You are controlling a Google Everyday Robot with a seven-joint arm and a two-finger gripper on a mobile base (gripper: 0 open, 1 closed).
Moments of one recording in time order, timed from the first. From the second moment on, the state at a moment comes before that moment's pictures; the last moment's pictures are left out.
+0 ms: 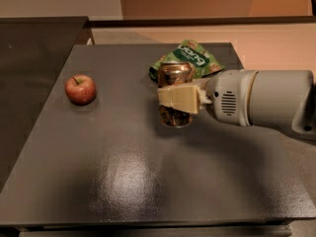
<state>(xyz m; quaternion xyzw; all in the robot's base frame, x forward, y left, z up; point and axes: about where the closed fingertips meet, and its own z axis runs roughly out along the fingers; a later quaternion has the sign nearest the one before) 0.450 -0.037 0.952 -0.80 -0.23 -0.44 0.33</state>
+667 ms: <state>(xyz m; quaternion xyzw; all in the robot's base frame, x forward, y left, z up) 0.436 -0.064 0.942 -0.76 -0.27 -0.51 0.29</state>
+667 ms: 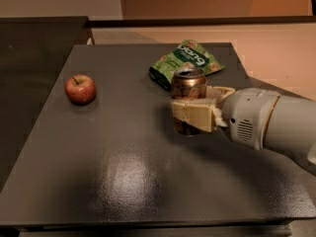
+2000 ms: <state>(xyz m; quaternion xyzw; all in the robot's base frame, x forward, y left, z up) 0.424 -0.083 0.897 -0.75 -0.23 -0.55 0.30</state>
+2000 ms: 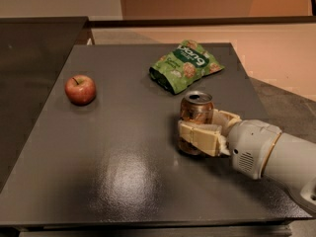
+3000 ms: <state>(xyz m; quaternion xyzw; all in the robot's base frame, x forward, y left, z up) 0.423 -0.072 0.881 -0.72 -0.27 -0.58 0.27</state>
